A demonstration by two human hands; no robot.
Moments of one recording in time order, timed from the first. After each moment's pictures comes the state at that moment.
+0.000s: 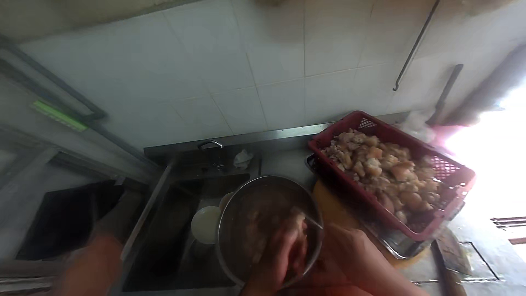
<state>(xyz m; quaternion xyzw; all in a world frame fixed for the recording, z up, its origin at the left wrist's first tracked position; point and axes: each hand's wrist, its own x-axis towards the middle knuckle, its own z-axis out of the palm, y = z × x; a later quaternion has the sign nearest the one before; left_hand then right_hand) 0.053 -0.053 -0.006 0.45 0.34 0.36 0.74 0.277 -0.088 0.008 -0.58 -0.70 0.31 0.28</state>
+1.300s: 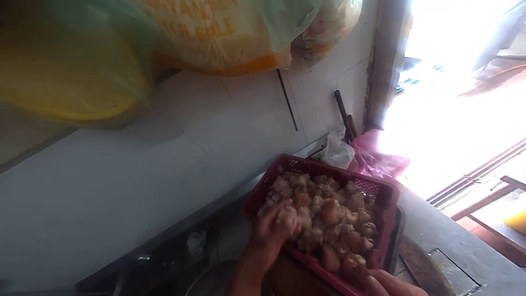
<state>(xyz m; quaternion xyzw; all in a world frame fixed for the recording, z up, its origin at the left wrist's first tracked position) 0.311 0.121 0.025 0.60 0.26 0.27 0.71 0.496 -0.145 -0.018 -0.65 -0.50 0.30 0.48</state>
